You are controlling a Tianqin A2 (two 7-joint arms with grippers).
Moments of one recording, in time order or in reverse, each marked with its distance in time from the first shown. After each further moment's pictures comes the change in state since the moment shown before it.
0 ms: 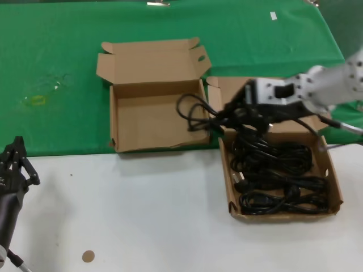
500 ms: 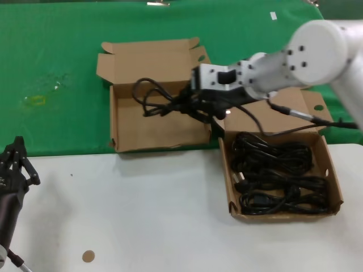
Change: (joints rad) left arm 0.000 0.000 0.000 0.000 0.000 0.000 0.000; right arm 0.116 -0.240 -0.067 -0.176 -0.117 0.082 0.033
